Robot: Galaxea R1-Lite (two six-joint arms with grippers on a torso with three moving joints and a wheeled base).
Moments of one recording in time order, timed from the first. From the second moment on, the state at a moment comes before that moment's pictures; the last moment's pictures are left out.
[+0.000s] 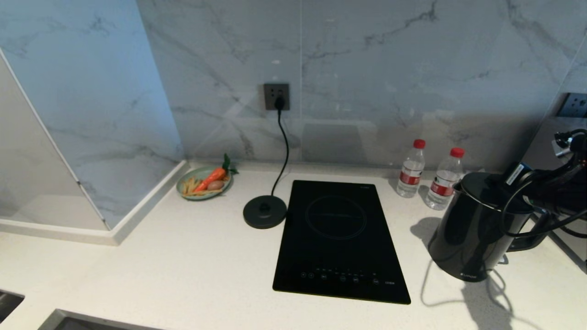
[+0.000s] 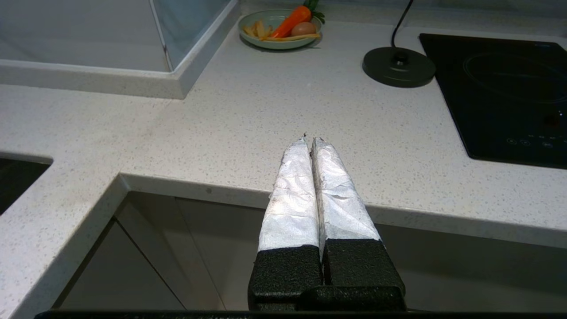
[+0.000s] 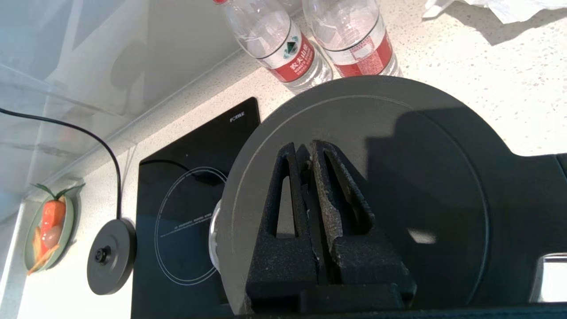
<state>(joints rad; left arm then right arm) 0.00 0.00 -0.02 0.04 0.01 -0.01 -0.24 1.71 -0.81 -0.57 0.21 0.48</state>
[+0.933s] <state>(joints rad) 0.00 0.00 -0.02 0.04 0.01 -0.01 -0.13 1.48 -0.89 -0.30 0.01 0.48</state>
